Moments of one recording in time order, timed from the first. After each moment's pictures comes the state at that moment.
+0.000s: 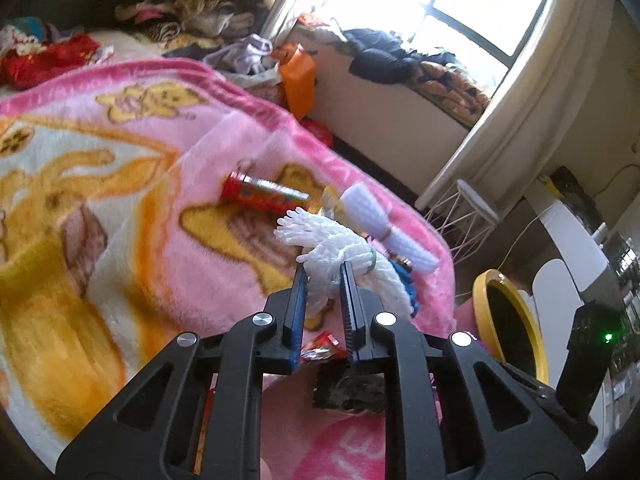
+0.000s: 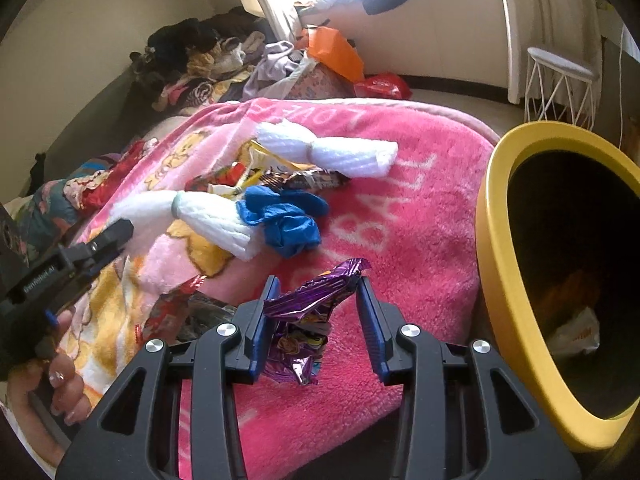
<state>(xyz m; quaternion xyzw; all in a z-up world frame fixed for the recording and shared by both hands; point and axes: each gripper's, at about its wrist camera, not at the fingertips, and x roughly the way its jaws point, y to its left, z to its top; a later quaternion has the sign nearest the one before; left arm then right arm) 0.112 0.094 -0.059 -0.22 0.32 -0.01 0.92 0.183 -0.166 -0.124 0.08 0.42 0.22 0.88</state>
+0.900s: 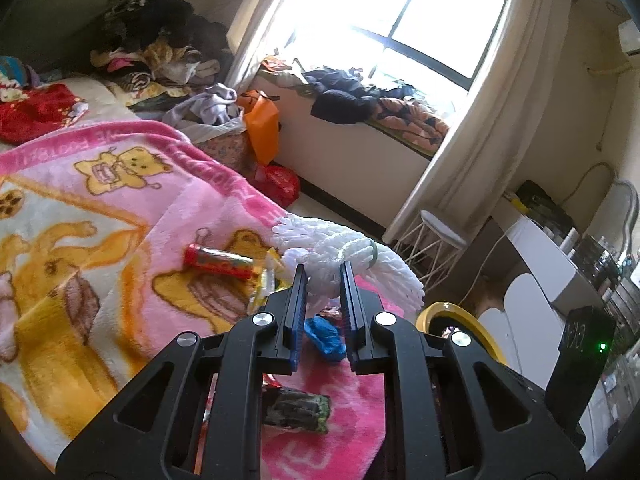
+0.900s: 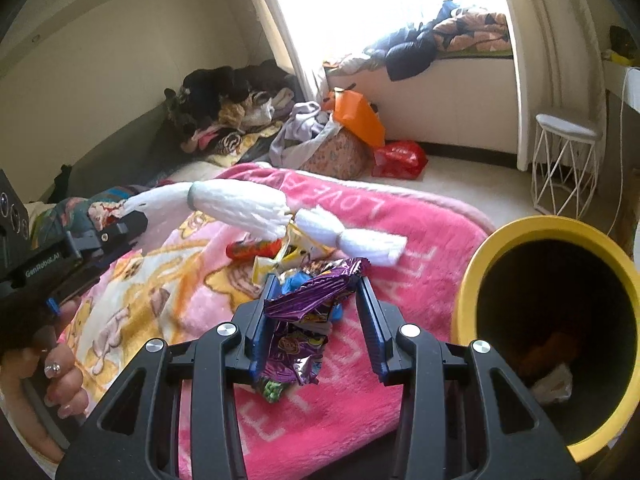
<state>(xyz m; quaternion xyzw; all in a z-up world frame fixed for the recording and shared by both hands) 0.096 0.069 0.008 -0.20 0.25 -0.05 0.95 0.156 -0.179 -0.050 0.08 0.31 0.24 0.92</state>
